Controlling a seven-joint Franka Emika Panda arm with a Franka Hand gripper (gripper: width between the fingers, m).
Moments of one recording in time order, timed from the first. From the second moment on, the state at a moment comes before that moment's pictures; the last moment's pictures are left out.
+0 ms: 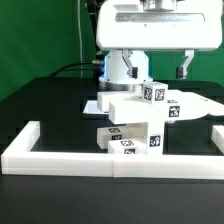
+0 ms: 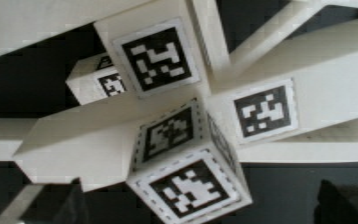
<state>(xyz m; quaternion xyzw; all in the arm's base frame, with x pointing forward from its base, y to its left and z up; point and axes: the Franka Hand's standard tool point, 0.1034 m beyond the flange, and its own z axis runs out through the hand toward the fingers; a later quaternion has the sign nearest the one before) 0.582 0.015 0.137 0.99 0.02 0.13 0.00</state>
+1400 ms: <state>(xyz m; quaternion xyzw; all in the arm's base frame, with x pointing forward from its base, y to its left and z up) 0.593 -0.003 0.138 0.98 0.17 0.04 -0.01</state>
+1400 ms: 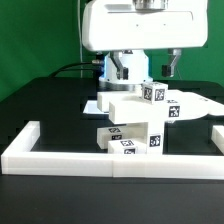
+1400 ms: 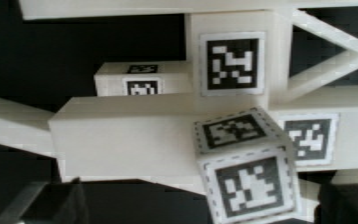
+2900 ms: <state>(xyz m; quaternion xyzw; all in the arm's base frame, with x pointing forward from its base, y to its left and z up) 0.588 0.011 0.121 0.99 0.12 0.02 -0.01</state>
